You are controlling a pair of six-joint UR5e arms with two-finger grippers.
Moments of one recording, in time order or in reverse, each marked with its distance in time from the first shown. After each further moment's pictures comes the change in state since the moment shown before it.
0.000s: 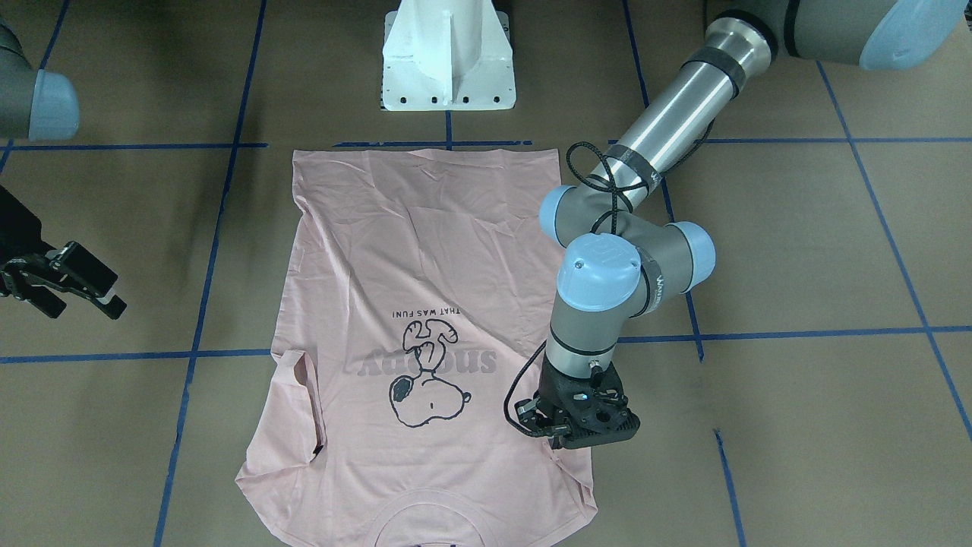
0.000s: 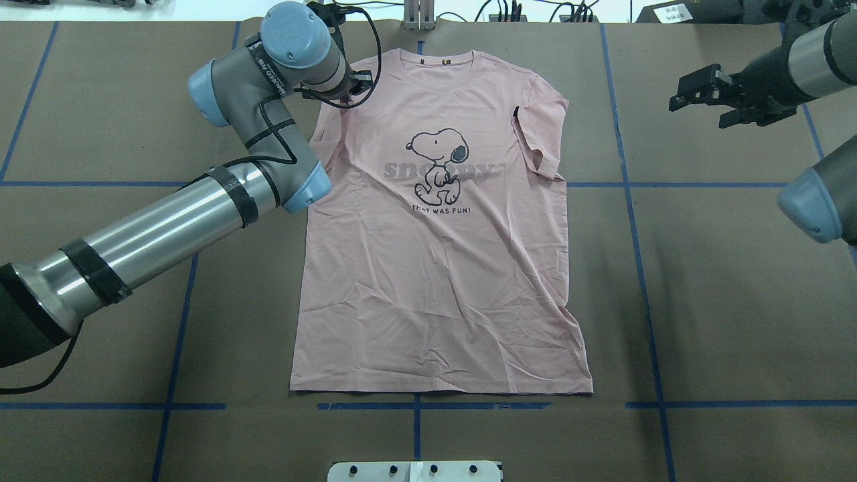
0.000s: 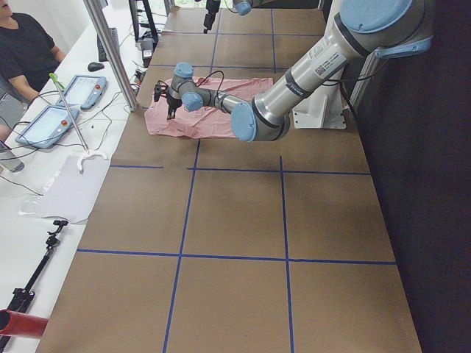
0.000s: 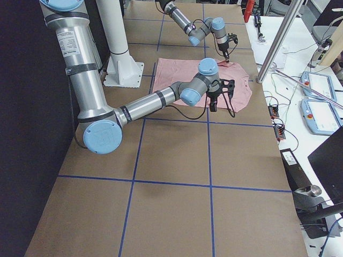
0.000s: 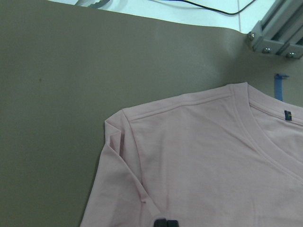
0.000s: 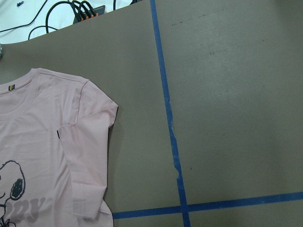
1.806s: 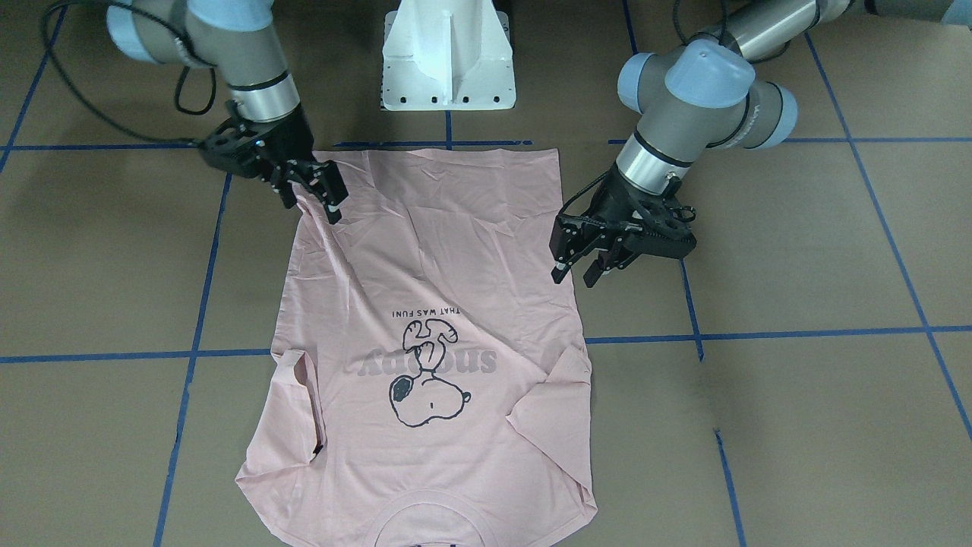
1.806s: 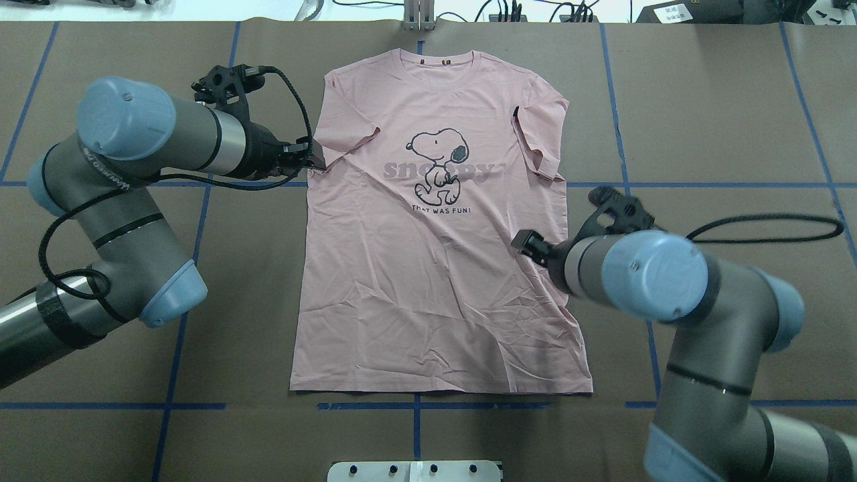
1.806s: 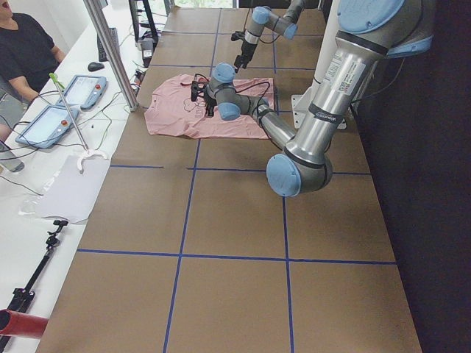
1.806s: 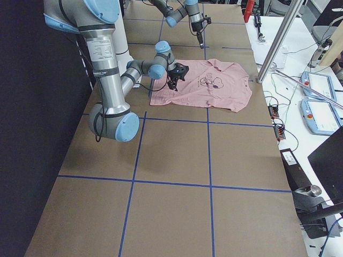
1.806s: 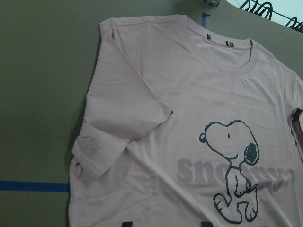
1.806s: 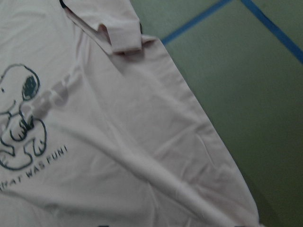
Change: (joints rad) left arm 0.056 0.536 -0.825 0.036 -0.156 -0.096; right arm -0.746 0.035 0.299 -0.338 -0.691 0.832
